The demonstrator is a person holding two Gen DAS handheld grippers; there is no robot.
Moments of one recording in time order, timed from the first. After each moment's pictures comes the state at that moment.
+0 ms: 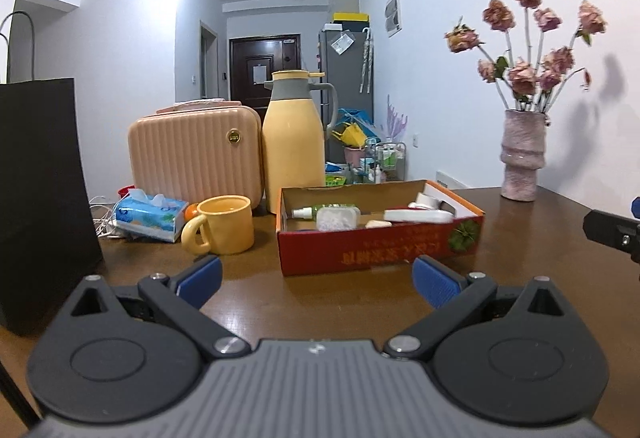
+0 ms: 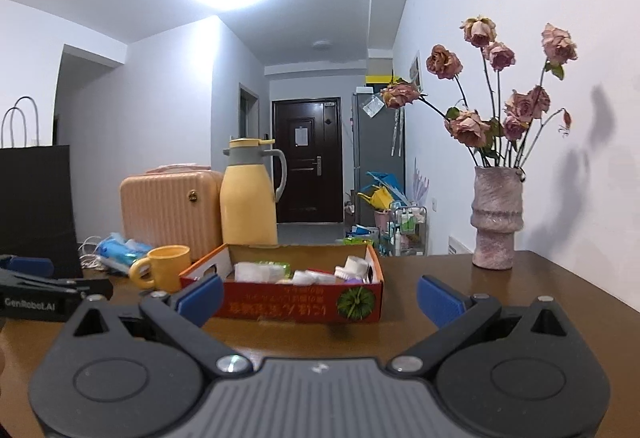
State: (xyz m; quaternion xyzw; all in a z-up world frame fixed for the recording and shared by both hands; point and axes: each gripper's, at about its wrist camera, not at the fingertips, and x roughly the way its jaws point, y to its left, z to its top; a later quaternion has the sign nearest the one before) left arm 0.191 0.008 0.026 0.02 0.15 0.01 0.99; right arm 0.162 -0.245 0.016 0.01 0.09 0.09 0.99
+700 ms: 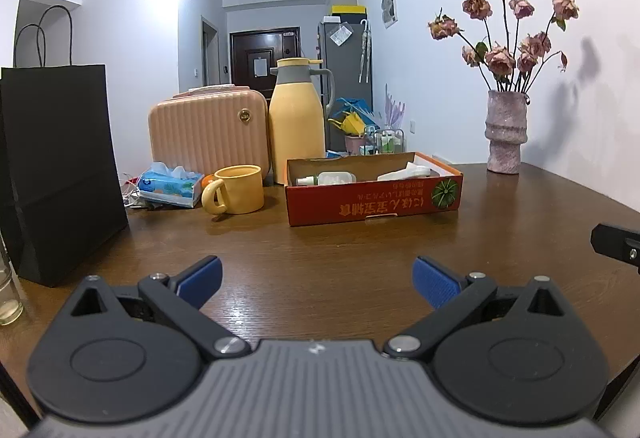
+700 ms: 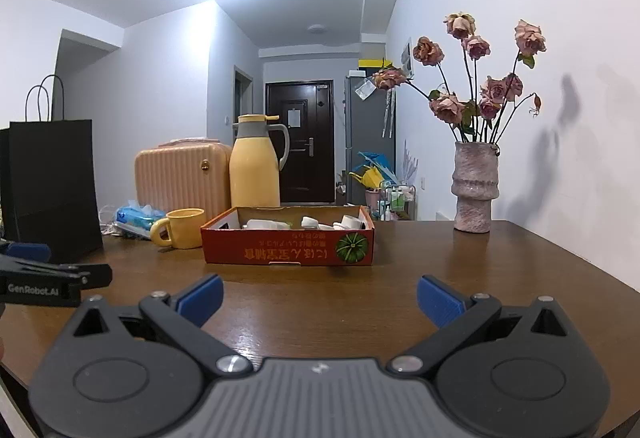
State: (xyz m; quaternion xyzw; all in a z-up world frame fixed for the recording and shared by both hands) left arm 0.082 0.006 0.004 0.03 0.16 0.01 0.99; right arm 0.057 -0.240 -0.005 0.00 0.12 0.07 0.99
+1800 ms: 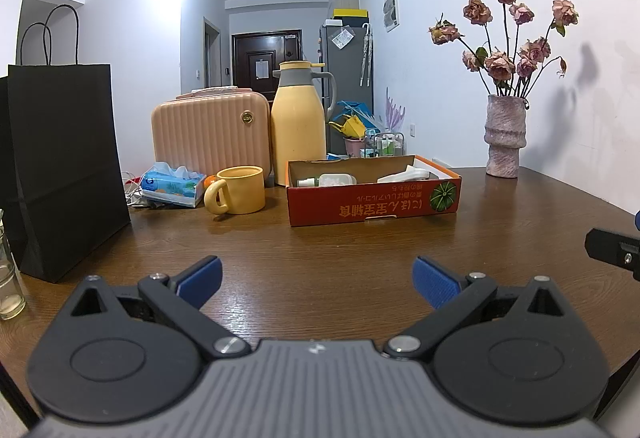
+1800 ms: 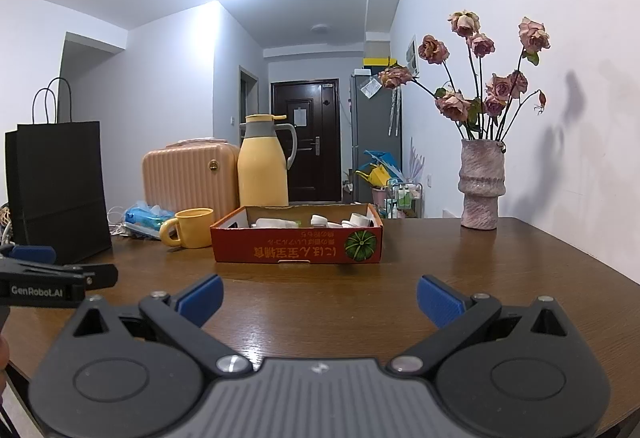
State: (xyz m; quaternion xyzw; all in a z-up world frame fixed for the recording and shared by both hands) left arm 0.068 0.008 0.006 0.02 0.16 0.01 0.99; right arm 0.055 -0.237 -0.004 0.01 0.12 0.08 0.99
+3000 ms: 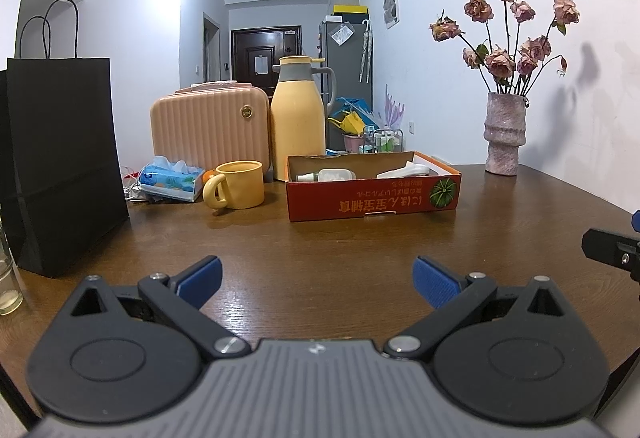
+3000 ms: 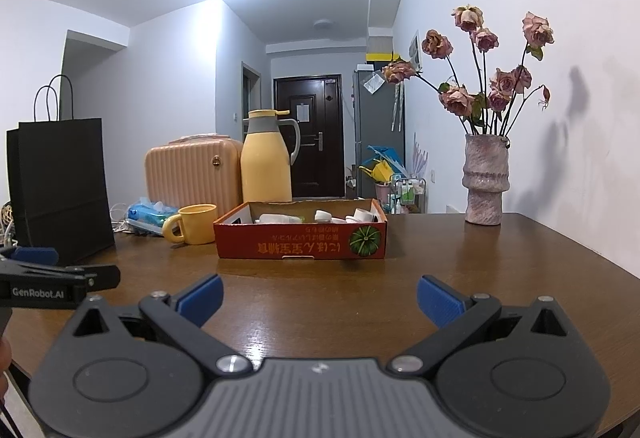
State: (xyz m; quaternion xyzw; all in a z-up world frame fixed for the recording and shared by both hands) left arm 0.071 0.007 0.004 0.02 0.16 0.01 0.99; right arm 0.059 -0.232 -0.005 0.01 0.13 0.09 0.99
